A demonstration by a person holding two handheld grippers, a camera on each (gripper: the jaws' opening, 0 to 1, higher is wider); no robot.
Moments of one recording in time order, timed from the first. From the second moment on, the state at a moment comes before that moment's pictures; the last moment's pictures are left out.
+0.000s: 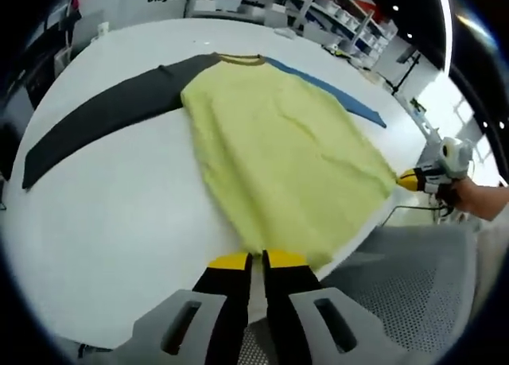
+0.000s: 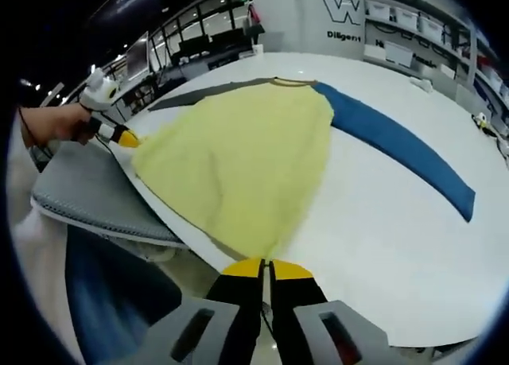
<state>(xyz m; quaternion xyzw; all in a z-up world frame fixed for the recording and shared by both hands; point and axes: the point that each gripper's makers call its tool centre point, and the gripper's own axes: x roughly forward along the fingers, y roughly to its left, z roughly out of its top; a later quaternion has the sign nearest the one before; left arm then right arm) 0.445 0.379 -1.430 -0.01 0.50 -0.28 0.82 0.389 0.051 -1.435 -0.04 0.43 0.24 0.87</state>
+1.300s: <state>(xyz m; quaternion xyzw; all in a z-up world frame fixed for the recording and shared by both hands) 0.454 0.358 -1.413 -0.05 0.49 -0.34 0.80 0.389 0.048 -1.444 -0.05 0.44 0.25 0.86</state>
